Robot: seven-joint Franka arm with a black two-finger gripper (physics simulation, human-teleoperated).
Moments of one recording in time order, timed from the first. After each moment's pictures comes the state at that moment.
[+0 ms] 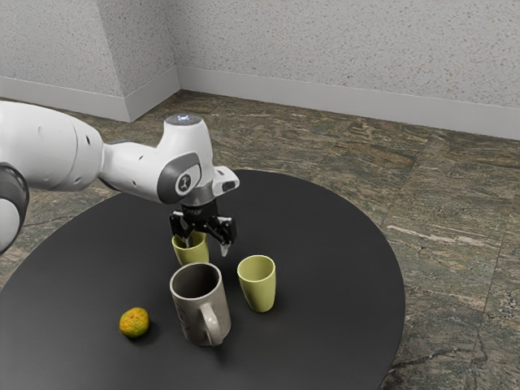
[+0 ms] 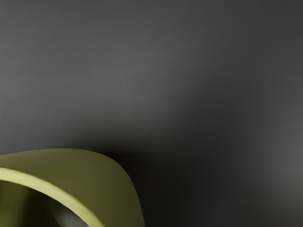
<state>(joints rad) -0.27 0.37 0.23 -1.93 -0.08 2.27 -0.25</state>
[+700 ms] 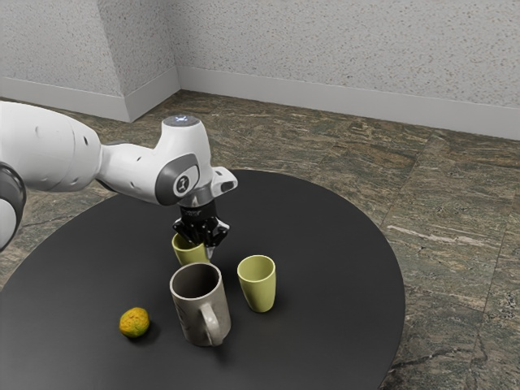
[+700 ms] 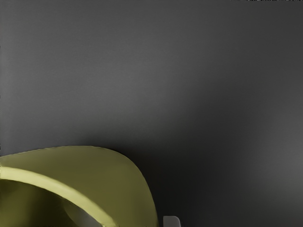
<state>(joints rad) -0.27 0.36 0.23 -1.95 -0.07 2.28 -0.27</state>
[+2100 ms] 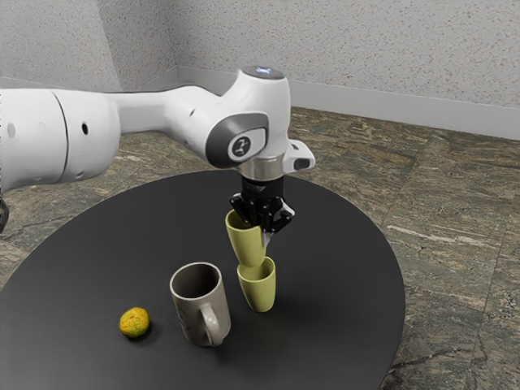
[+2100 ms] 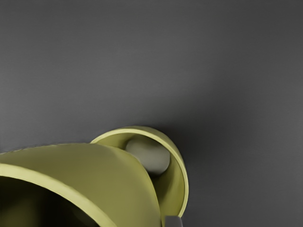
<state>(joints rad) -0.51 0.29 0.18 -1.69 0.02 1.89 -0.40</state>
